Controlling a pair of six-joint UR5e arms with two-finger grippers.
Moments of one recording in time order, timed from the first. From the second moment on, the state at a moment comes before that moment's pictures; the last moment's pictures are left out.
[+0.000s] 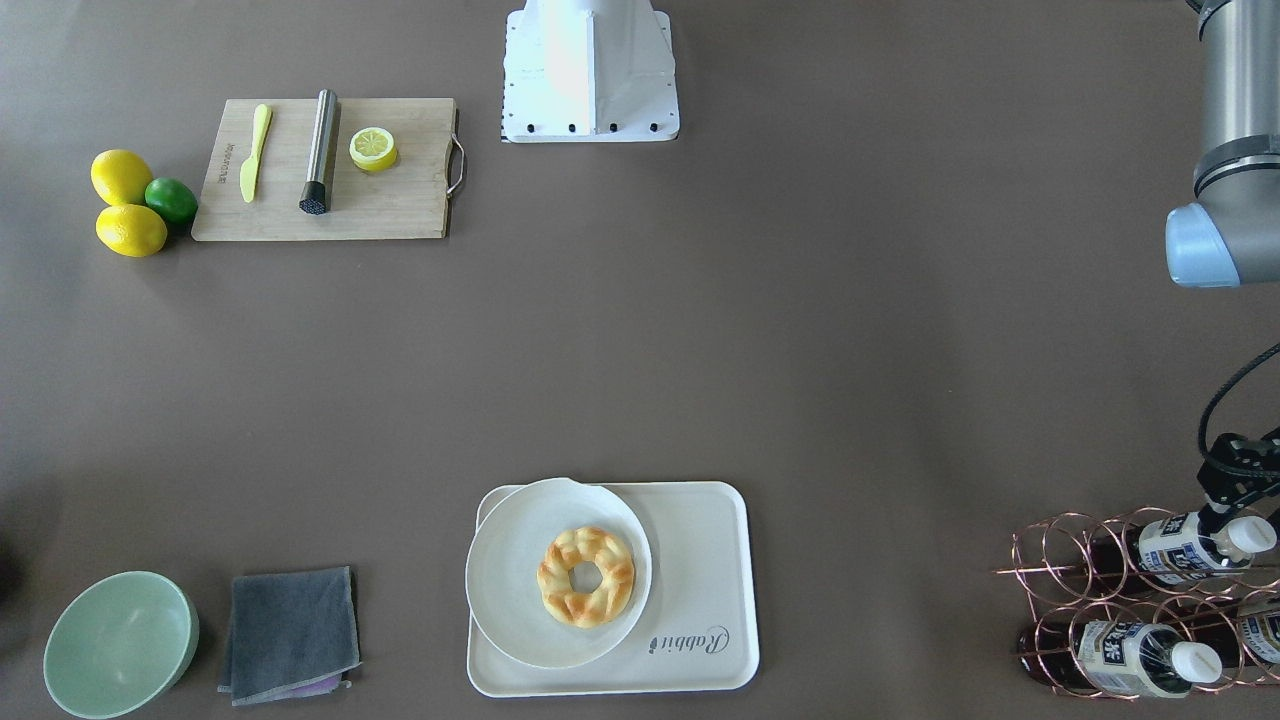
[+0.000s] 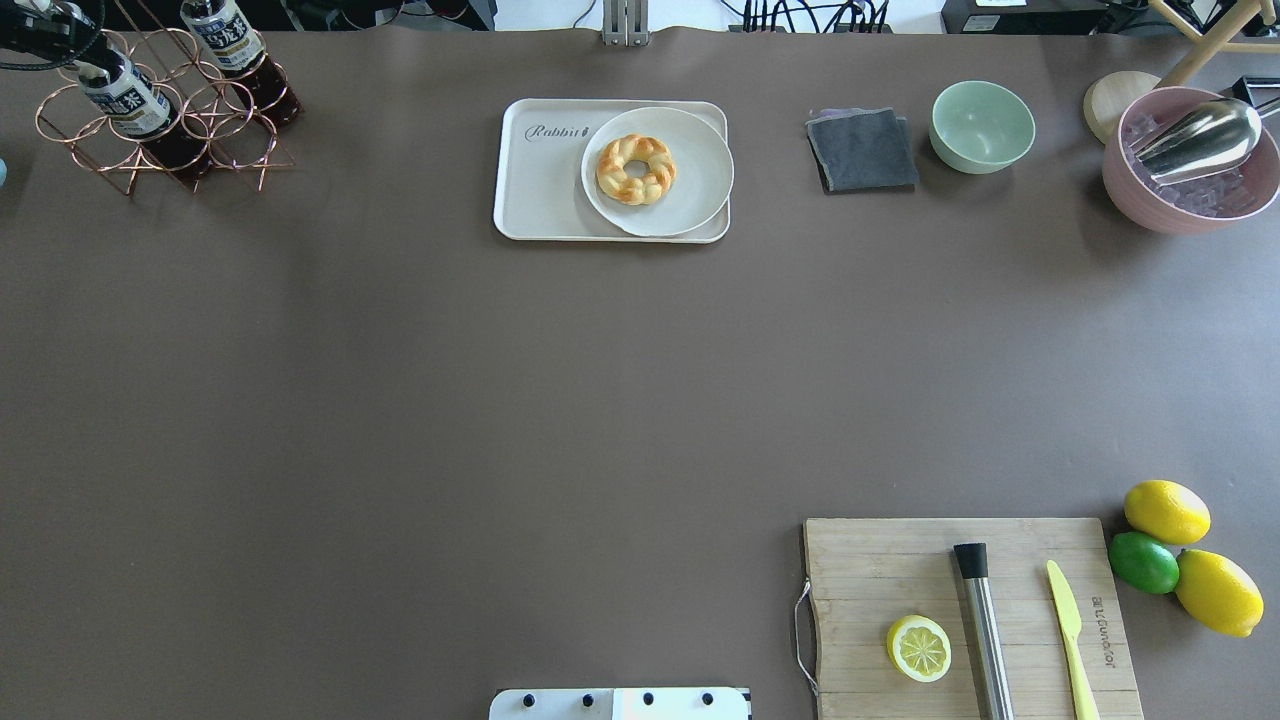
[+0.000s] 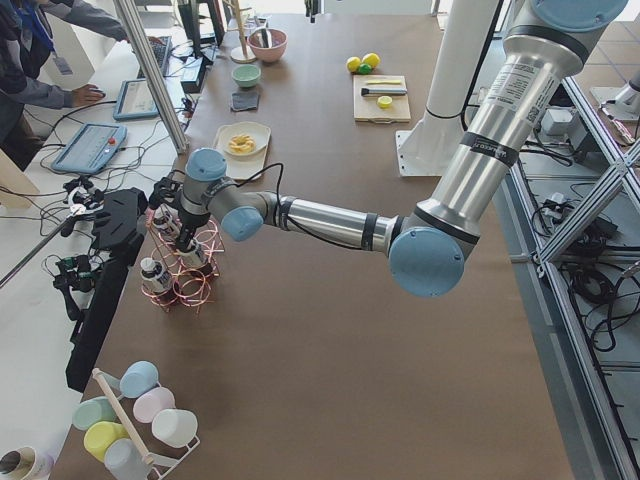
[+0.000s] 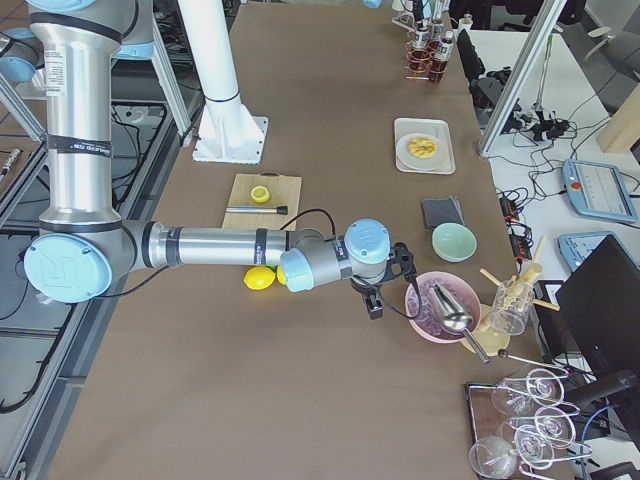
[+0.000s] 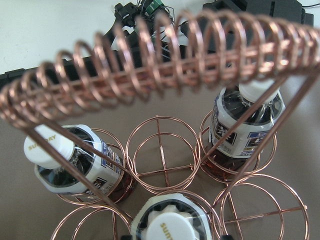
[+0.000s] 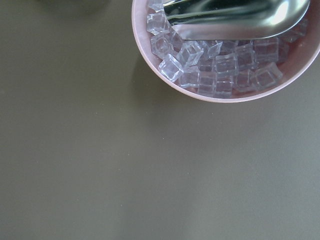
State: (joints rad) left arm -1.28 -2.00 -1.30 -2.20 -2.11 -0.55; right arm 1.45 -1.62 1.62 -1.25 2.45 0.00
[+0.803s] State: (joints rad) left arm -1.28 -2.02 -1.28 -2.20 -2.09 -0.55; right arm 1.45 -1.63 1.62 -1.25 2.45 0.00
